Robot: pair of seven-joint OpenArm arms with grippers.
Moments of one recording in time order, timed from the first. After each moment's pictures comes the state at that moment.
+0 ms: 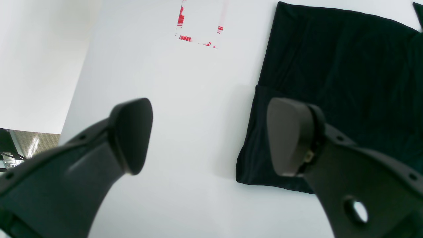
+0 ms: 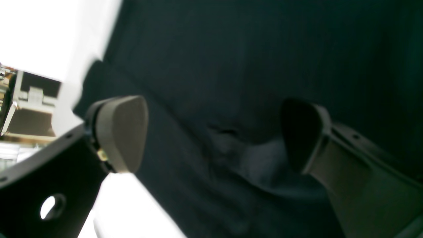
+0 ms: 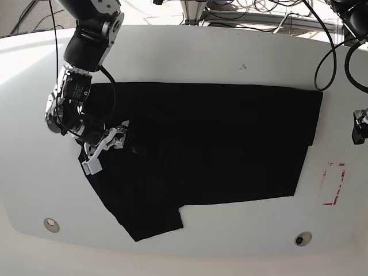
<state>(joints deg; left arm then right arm) 0.1 -31.0 -42.7 103.5 -41.2 -18.5 74.1 15.9 6.2 27.3 75.7 50.8 40.0 -76.6</state>
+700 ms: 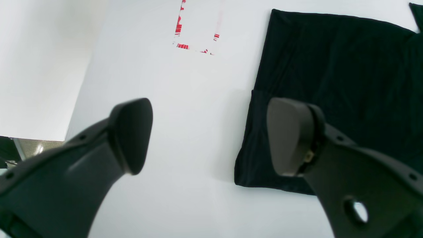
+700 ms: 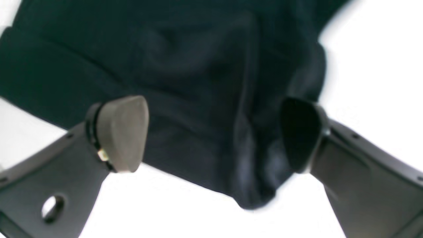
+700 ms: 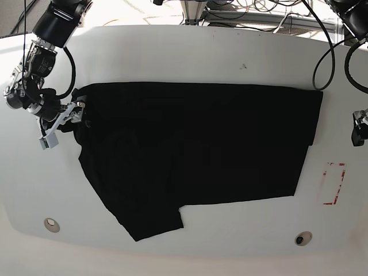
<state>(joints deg) 0.0 -30.9 -42.5 105.2 -41.2 -18.5 74.1 3.3 18.7 33.2 88.5 49.8 39.9 -79.3</state>
